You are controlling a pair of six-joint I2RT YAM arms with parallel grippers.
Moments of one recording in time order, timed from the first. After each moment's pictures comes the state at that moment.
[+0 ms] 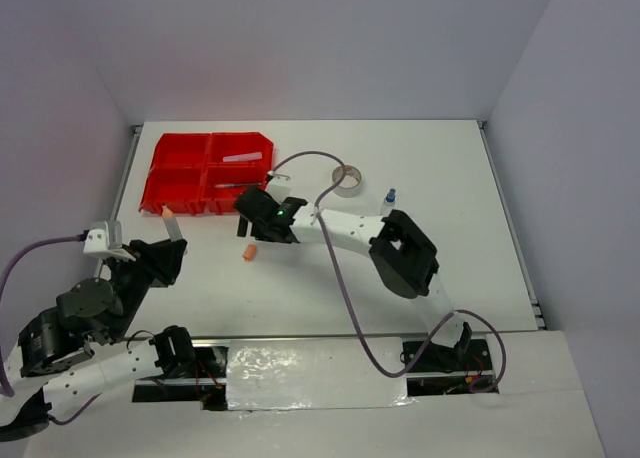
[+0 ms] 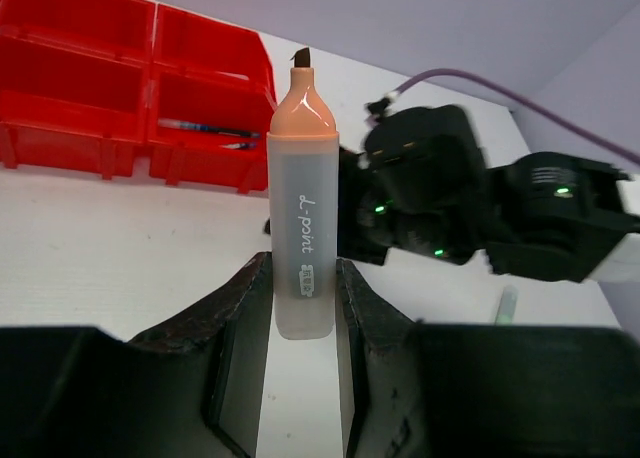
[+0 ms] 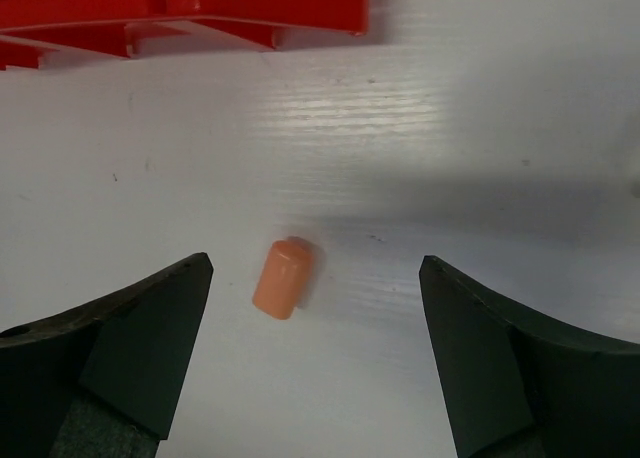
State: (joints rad) left arm -1.09 0.24 0.89 -0.82 -0.90 -0.58; right arm 1.01 2.09 1.67 -0.51 0.40 1.01
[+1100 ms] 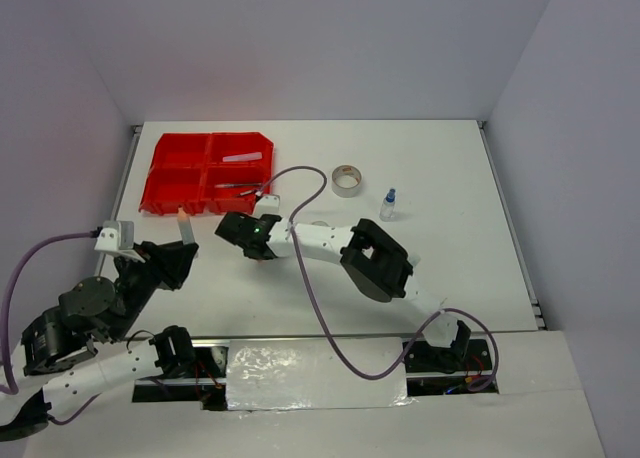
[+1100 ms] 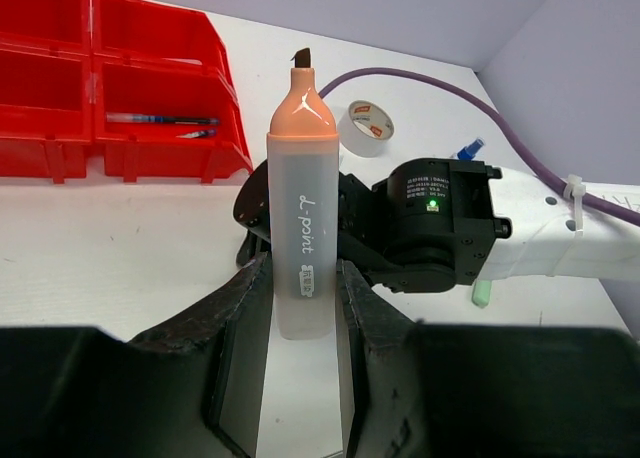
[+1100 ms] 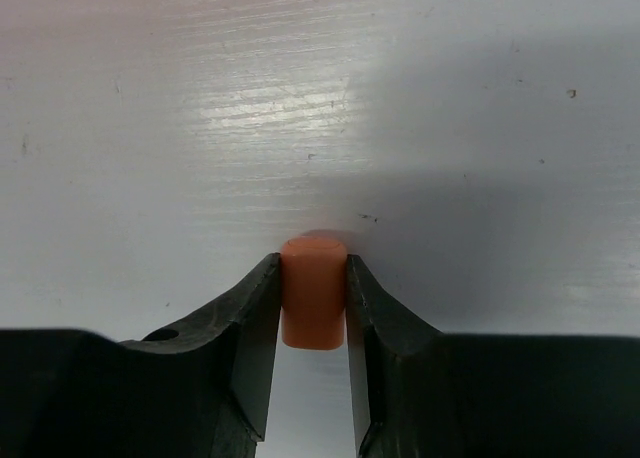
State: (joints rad) left arm -1.09 0.24 0.88 -0.77 -0.77 -0.53; right arm 1.11 2.34 1.89 -0.70 0.53 1.11
